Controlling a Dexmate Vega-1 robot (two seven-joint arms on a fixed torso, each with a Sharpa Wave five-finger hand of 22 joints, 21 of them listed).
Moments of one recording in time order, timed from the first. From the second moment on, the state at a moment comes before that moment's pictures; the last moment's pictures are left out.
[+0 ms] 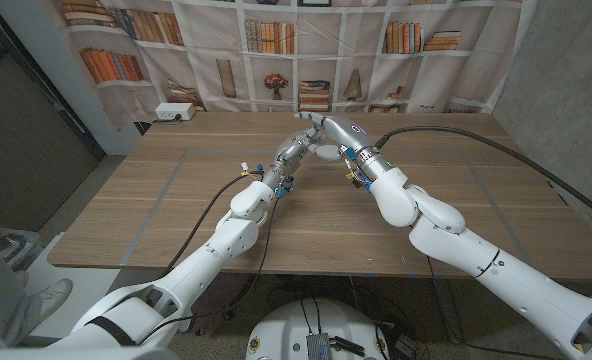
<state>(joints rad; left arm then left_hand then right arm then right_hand) 0.74 0.27 0.54 -1.21 -0.61 -0.40 -0.17 0.92 0.12 0.52 -0.15 0.17 1.04 0.00 0.55 0.23 0.32 -0.15 0.21 0.21 -0.08 -0.03 0.20 0.20 -0.04 0.06 0.22 0.19 -0.88 -0.68 -0.65 -2.02 -0.58 -0.10 -0.26 1.21 0.08 0.46 -0.15 0.31 0.33 -0.08 0.21 0.25 0.95 -0.17 0.59 0.31 0.56 -0.05 0.18 0.28 0.27 0.22 0.18 0.18</state>
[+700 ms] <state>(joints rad) 0.76 0.27 0.54 -1.21 -0.62 -0.40 -0.17 0.85 0.06 0.46 -0.12 0.17 0.95 -0.04 0.49 0.21 0.30 -0.17 0.21 0.21 -0.08 -0.03 0.20 0.20 -0.04 0.03 0.22 0.19 -0.87 -0.67 -0.61 -1.97 -0.46 0.02 -0.21 1.20 0.09 0.46 -0.16 0.31 0.35 -0.07 0.22 0.25 0.94 -0.18 0.59 0.31 0.56 -0.05 0.18 0.27 0.27 0.22 0.19 0.18</state>
